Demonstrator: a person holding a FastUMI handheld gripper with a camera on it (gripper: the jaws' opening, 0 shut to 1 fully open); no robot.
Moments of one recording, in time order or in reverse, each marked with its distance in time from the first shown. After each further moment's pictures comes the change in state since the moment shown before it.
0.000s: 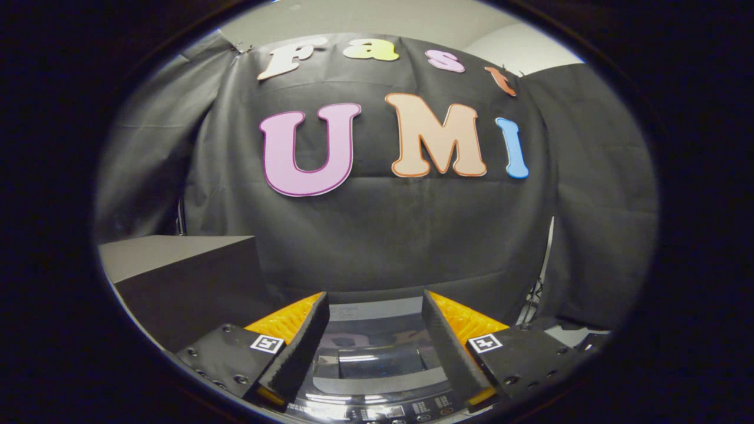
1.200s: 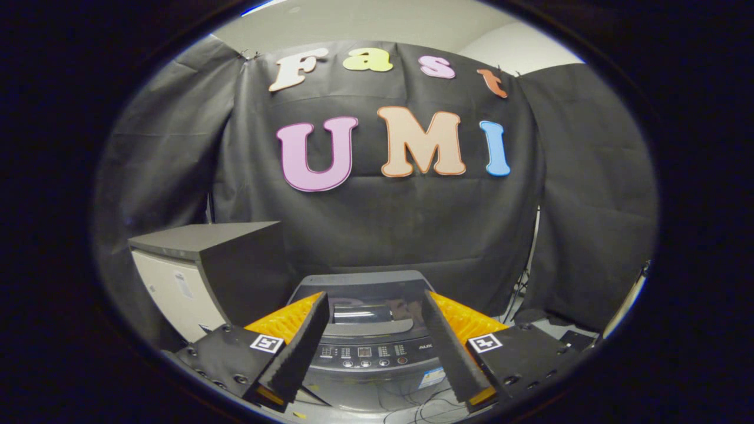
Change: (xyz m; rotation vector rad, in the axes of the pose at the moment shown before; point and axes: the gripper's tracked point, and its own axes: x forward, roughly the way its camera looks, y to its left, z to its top) arm -0.142 -0.045 0.006 0.000 0.041 0.067
